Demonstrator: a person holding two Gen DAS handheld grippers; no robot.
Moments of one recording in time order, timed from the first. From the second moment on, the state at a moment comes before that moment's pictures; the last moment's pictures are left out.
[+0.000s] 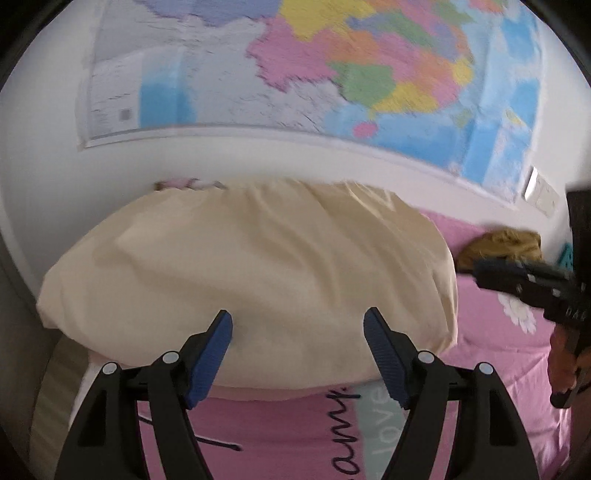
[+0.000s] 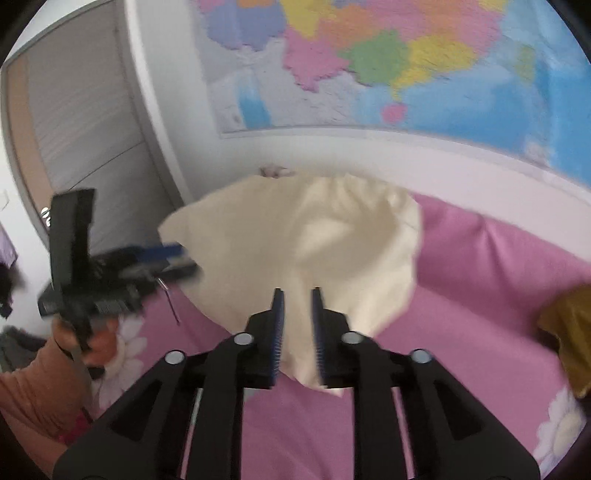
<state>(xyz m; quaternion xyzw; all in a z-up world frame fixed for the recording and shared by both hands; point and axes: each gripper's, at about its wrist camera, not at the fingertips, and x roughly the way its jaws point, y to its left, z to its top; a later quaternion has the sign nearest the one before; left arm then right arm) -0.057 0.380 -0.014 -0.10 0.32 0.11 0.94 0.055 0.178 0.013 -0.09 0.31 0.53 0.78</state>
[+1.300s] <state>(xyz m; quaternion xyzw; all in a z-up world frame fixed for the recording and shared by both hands) -0.157 0.294 -0.015 -0.14 0.30 0.29 0.90 -0.039 0.131 -0.025 -0.10 0.29 0.49 0.81</state>
